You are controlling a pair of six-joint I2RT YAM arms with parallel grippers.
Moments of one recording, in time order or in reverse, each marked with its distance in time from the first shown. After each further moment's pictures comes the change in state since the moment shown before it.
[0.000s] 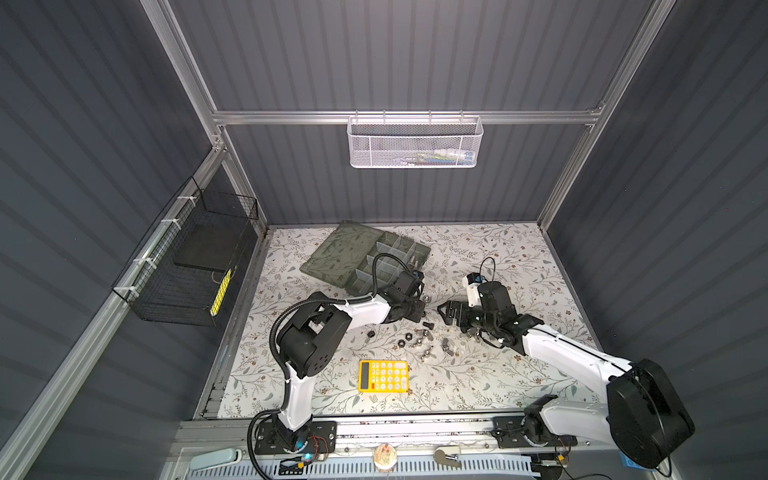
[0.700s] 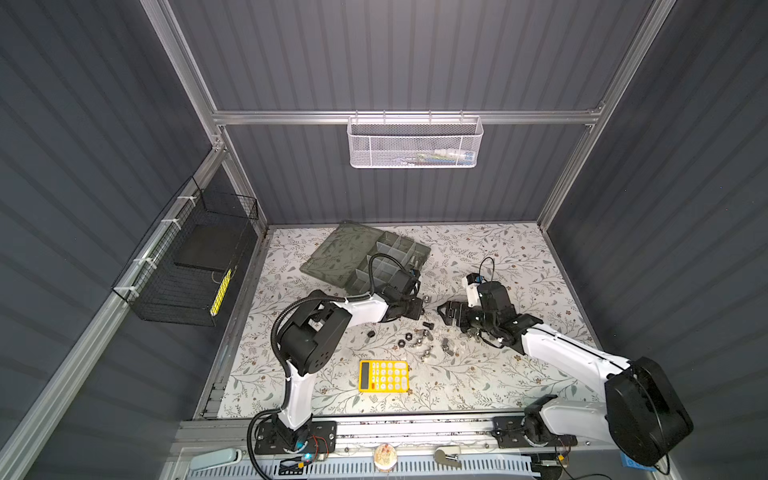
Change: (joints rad) left arm 0.043 0.014 -0.015 0.062 0.055 -0.063; right arm -0.003 0.013 0.001 -0.002 -0.006 0.000
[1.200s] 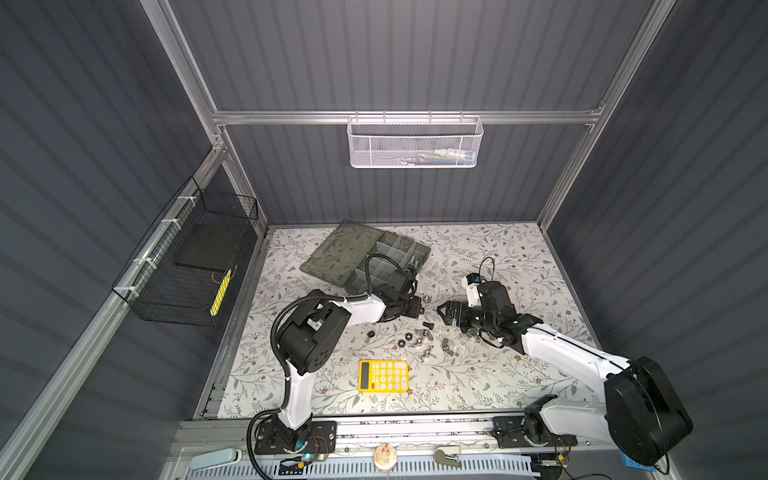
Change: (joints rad) left arm 0.015 0.000 -0.019 0.044 0.017 -0.043; right arm -0.004 0.000 0.001 0.000 -0.009 0.000
